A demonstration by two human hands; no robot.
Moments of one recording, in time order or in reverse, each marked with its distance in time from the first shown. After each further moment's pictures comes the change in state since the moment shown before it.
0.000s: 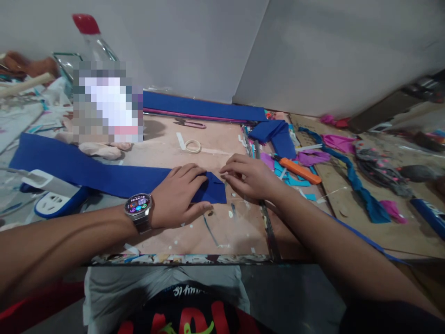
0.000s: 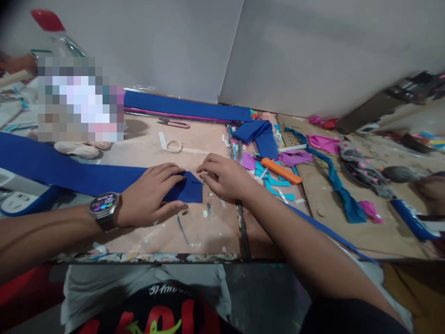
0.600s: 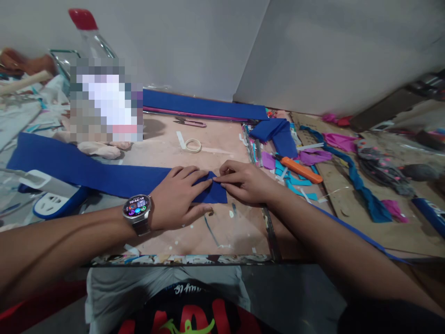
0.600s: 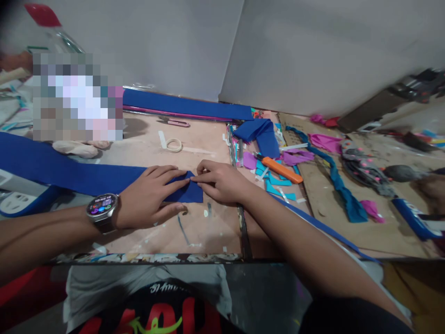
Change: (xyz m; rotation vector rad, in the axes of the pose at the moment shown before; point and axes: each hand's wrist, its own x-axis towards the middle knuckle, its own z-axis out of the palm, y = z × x) left_hand -0.002 0.000 -0.001 0.056 -0.056 0.034; right_hand -0.004 0.002 0.009 0.032 -0.136 -0.051
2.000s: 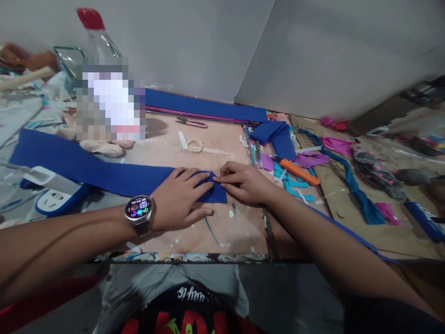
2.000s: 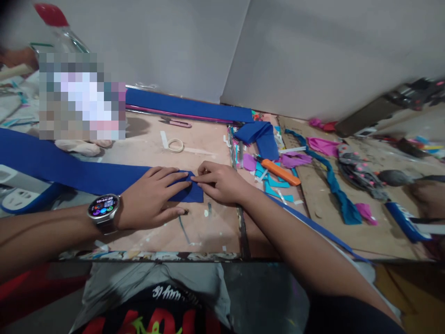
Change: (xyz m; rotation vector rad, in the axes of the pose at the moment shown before) left_hand -0.002 0.003 -0.002 0.050 -0.016 0.043; right_hand 0.001 0.003 0.005 0.036 0.027 -0.002
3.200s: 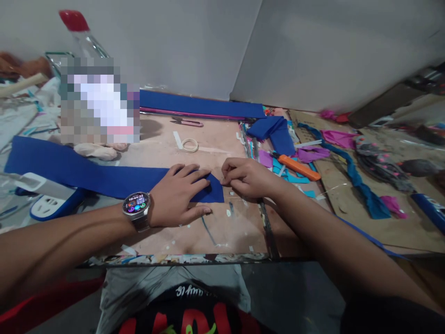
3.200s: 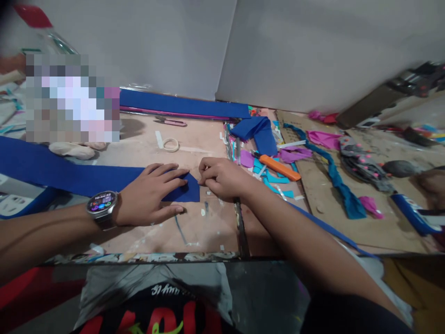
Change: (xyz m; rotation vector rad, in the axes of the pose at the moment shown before) left_hand 0.011 -0.004 0.000 -0.043 -0.051 -0.006; right_hand 0.002 0.003 -0.018 0.071 -0.027 0.018
